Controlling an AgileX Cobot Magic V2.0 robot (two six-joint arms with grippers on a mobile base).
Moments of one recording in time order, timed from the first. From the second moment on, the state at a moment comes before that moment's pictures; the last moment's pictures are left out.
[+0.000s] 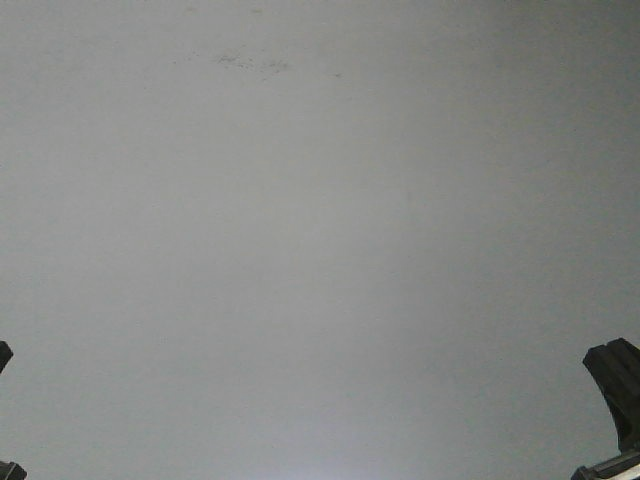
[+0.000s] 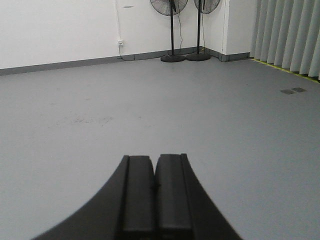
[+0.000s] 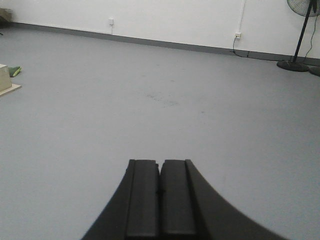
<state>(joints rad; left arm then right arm) -0.28 -0.01 0.03 0.03 0.16 0.00 0.28 -0.01 0.03 0.05 0.24 -0.09</state>
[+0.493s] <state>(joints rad) -0.28 -0.01 0.03 0.03 0.16 0.00 0.28 -0.01 0.03 0.05 0.24 -0.09</state>
